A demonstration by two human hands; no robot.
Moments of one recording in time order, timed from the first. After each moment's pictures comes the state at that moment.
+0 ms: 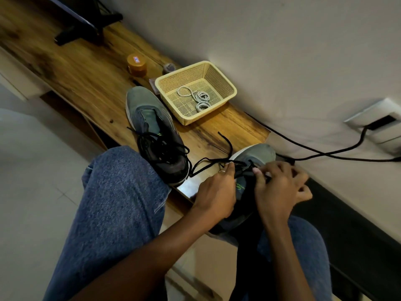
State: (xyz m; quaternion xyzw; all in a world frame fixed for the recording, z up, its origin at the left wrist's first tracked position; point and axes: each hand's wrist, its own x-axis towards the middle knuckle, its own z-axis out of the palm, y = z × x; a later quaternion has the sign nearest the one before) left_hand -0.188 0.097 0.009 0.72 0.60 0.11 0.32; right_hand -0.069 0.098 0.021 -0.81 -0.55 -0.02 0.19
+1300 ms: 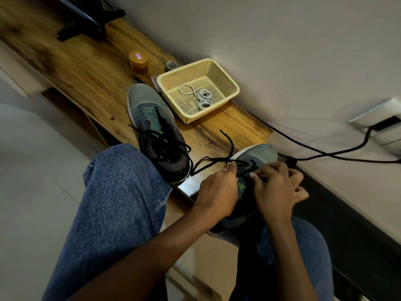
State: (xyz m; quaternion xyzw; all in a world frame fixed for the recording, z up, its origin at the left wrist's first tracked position) left_hand -0.187 0.100 0.009 0.71 0.61 0.12 0.32; right_hand -0.069 0.097 0.024 -0.81 -0.56 0.07 0.12
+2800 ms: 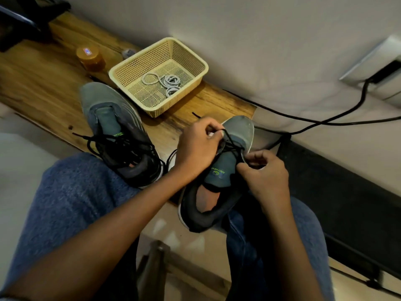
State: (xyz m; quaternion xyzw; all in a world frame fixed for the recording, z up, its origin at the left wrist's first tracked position) left_hand -0.166 0.173 -0.003 0.58 0.61 0.36 0.40; right_hand -0.035 0.107 0.013 -0.79 -0.41 0.31 0.32
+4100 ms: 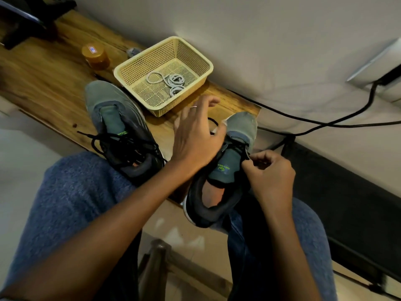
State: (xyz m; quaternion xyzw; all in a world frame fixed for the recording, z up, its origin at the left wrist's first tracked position) left_hand -0.178 0.178 0.012 0.68 0.59 0.35 0.26; right_hand -0.041 0.109 0.013 -0.80 -0.43 0.24 0.34
